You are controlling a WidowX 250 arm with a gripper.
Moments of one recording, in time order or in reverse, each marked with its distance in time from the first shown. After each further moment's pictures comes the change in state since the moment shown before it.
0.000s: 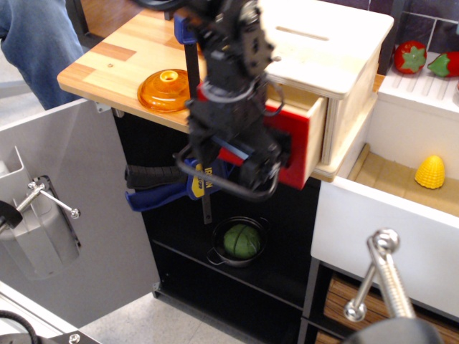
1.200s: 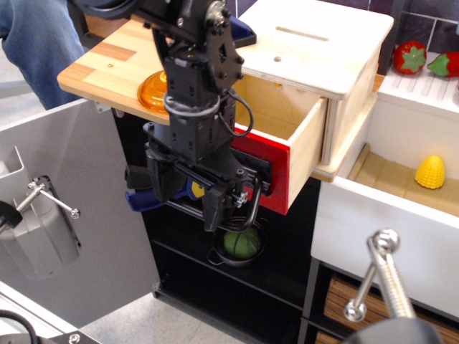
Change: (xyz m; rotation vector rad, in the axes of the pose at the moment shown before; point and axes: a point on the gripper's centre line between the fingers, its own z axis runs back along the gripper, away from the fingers) arm -0.043 -0.005 0.017 -0.022 0.177 0.055
